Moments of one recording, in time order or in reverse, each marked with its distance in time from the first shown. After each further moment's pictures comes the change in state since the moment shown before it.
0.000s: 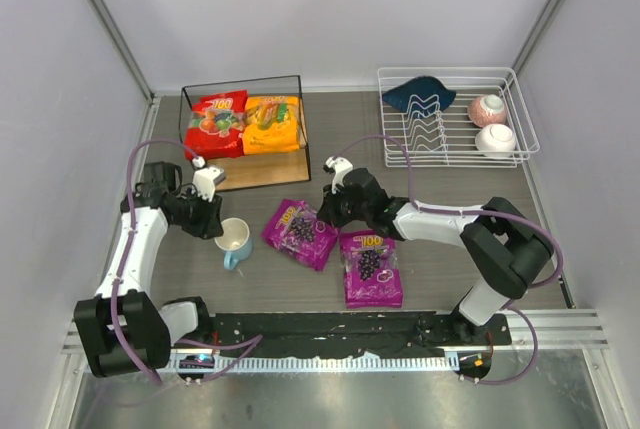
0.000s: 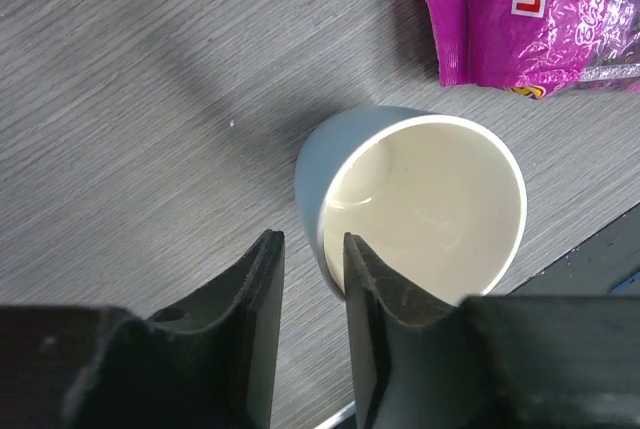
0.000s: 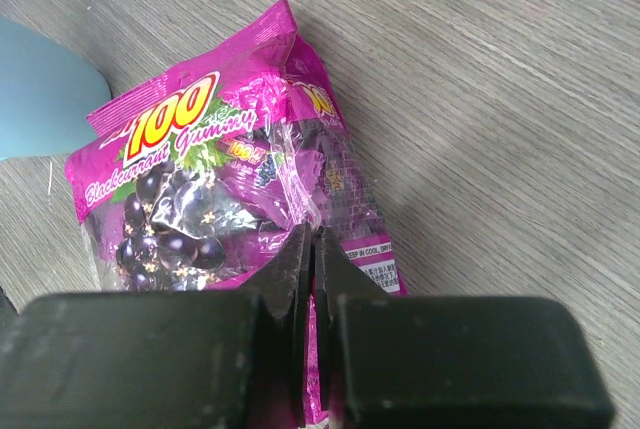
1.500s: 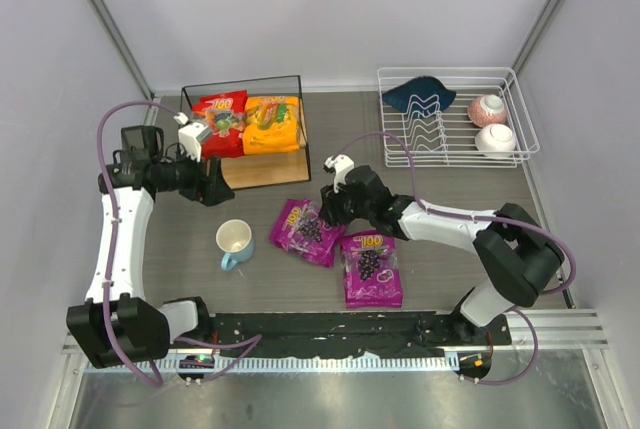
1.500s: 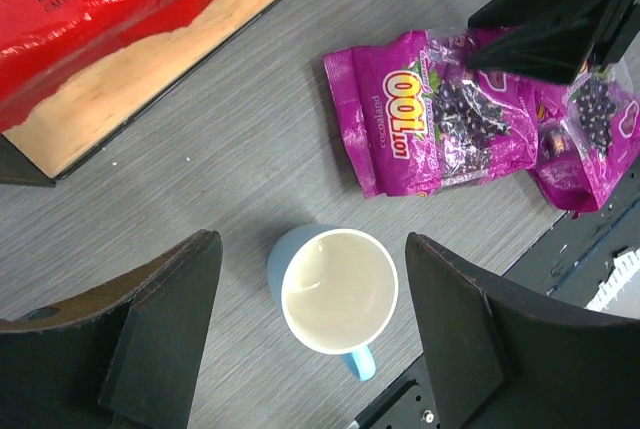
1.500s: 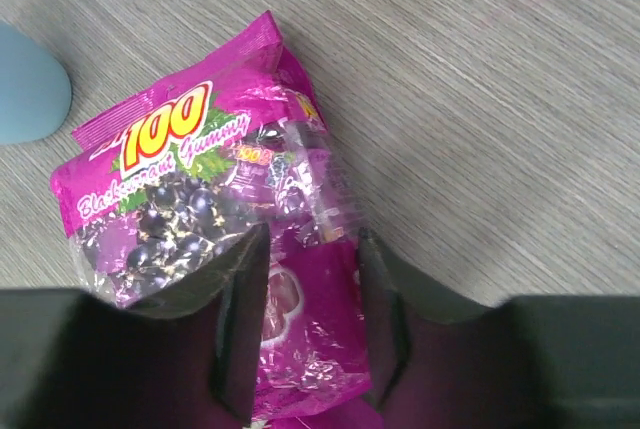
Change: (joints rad) left arm 0.000 0.047 0.351 -0.076 0.224 -0.127; right arm 0.004 -0.063 0.015 -0.089 0.066 -0.132
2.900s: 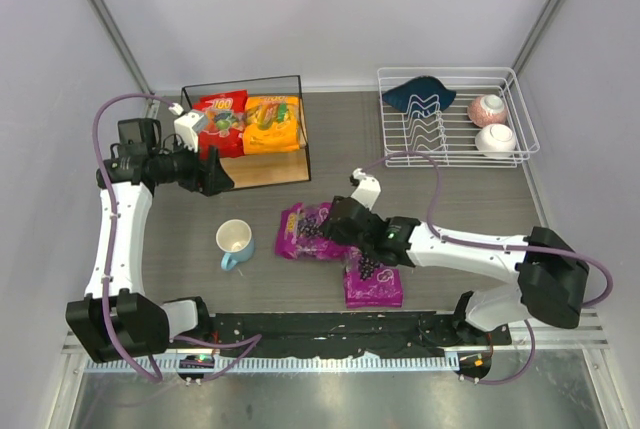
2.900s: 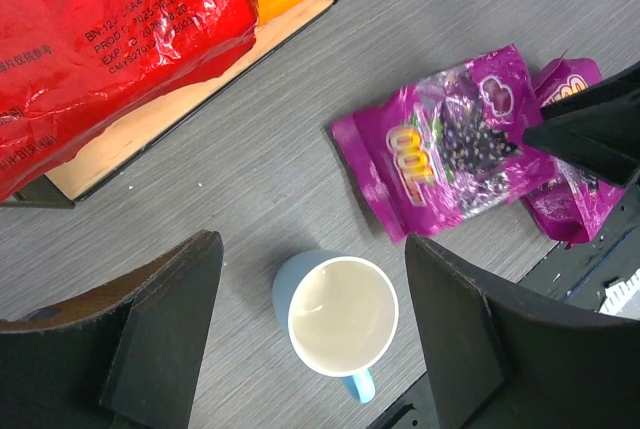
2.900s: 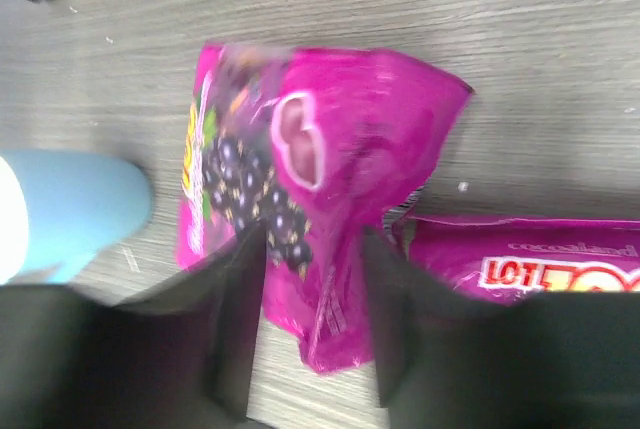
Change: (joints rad) left arm 0.000 0.025 0.040 0.046 0.003 -0.062; right arm 0.267 -0.189 0.005 -0.331 0.507 0.763
